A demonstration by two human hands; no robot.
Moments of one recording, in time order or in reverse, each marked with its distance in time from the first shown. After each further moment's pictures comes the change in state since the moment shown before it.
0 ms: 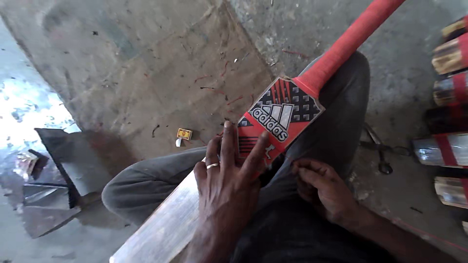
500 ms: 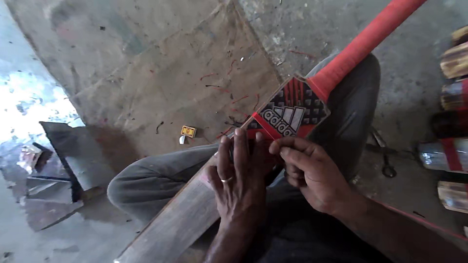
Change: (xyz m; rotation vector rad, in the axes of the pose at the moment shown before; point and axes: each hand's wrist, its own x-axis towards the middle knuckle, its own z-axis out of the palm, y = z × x) left_hand -0.018 0.017 0.040 0.186 0.203 -0.097; right_hand 0.033 -0.042 0.054 -0.083 -0.024 -0.062
